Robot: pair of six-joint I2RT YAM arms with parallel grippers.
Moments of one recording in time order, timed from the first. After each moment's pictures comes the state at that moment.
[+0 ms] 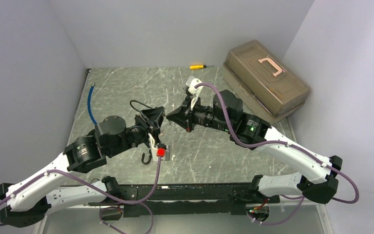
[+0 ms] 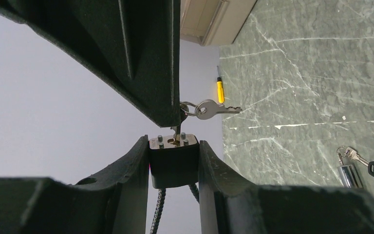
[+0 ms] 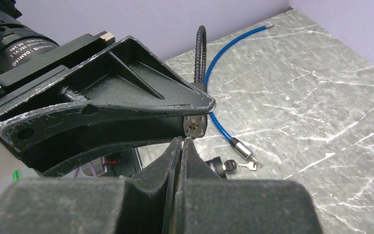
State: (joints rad) left arm -1.07 0.80 1.12 -0.51 -0.09 1.26; right arm 1.04 1.19 1.35 -0.28 -0.17 0.14
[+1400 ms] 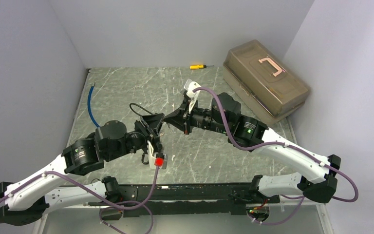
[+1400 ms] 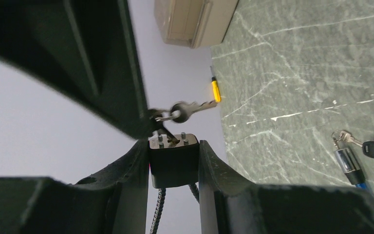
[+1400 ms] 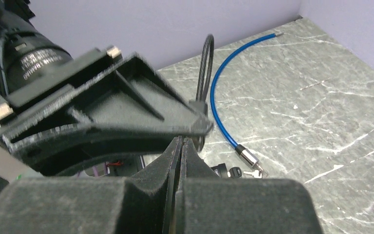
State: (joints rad) left arm -1.11 0.77 1.10 -0.58 -0.11 1.33; right arm 1.07 1.19 1.32 -0.22 -0.17 0.13
